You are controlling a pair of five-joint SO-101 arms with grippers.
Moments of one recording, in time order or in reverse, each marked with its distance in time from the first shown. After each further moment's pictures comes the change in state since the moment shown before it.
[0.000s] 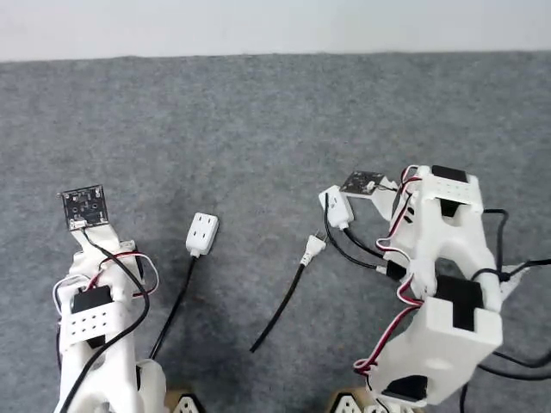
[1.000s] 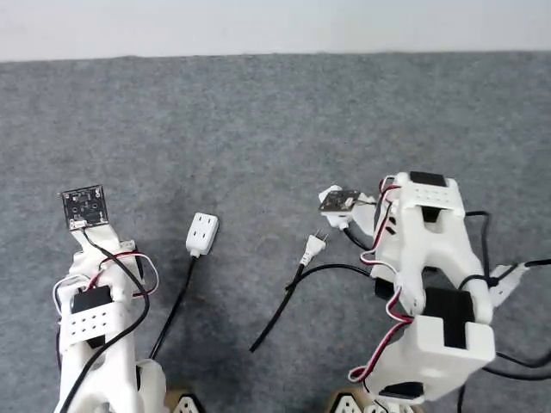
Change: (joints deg) left arm 0.0 0.0 0.0 0.0 0.0; right arm -6.1 -7.3 7.3 6.5 1.5
